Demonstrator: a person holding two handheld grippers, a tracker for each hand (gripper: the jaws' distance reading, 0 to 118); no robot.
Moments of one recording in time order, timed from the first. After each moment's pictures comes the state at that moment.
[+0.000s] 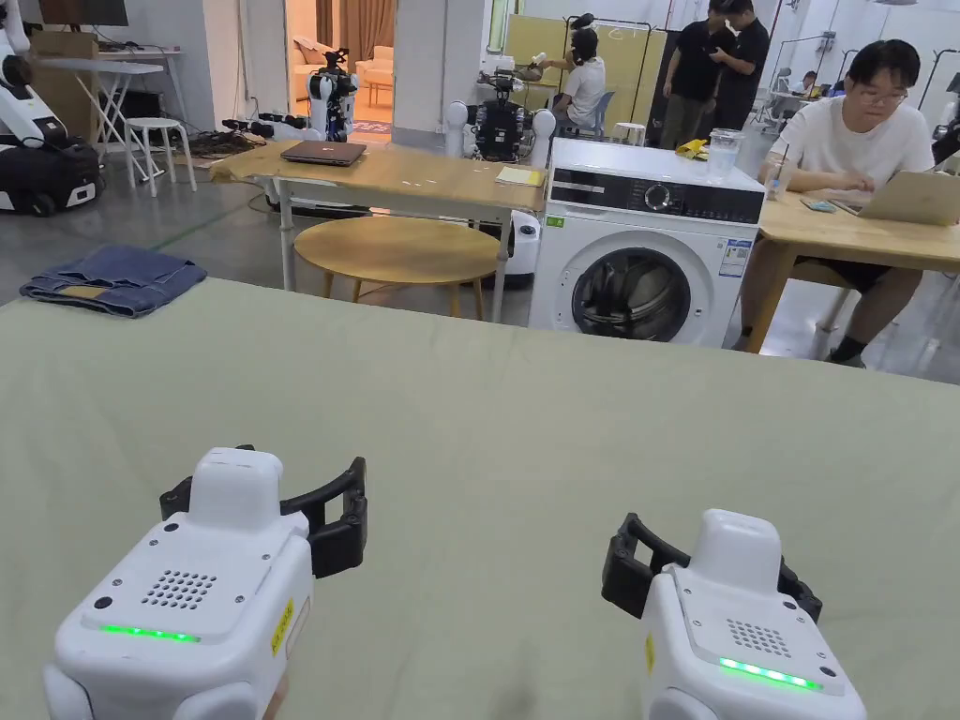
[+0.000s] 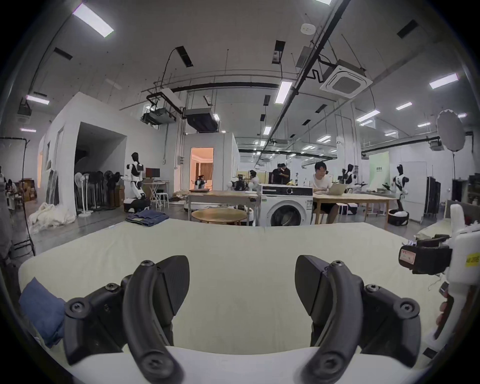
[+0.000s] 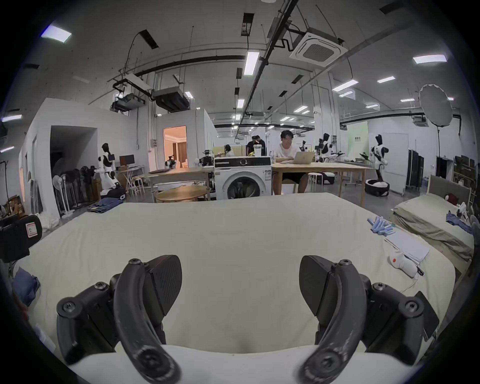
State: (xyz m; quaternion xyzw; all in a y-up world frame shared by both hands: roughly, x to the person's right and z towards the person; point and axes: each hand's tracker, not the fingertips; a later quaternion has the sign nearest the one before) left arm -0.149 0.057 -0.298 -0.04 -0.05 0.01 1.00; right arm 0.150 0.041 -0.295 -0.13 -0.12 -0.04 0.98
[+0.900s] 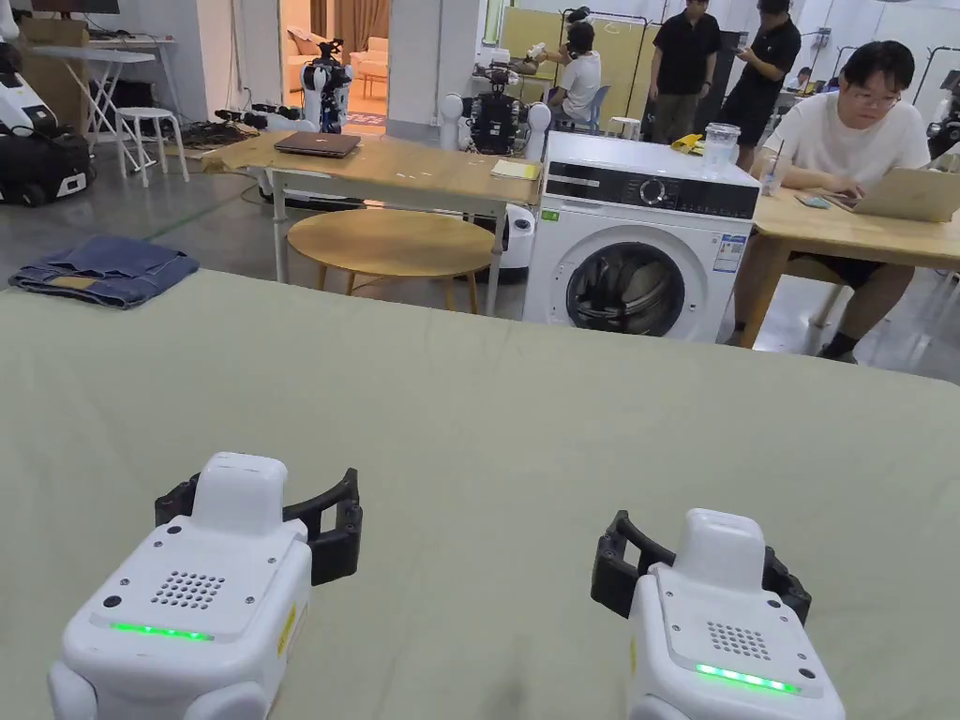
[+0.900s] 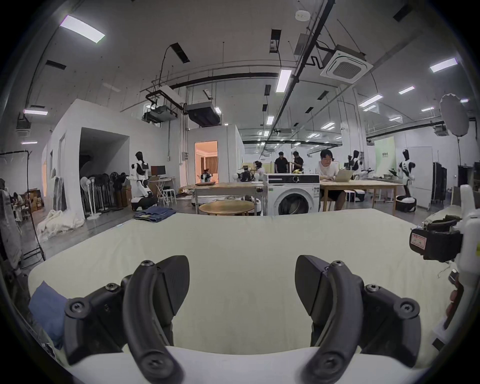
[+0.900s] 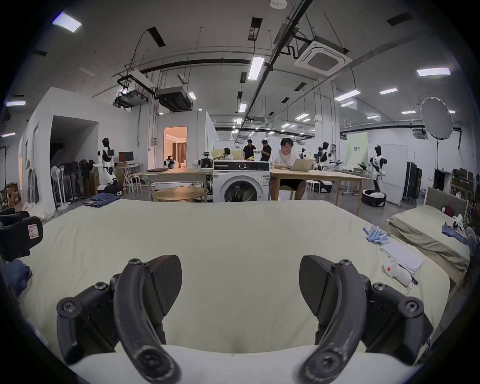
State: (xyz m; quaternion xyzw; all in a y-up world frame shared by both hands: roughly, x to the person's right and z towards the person) left arm -0.144 0.050 -0.299 -0.07 -0.03 -0.01 1.00; right arm 0.143 0.036 -0.294 -0.11 -0.12 -0.01 0.99
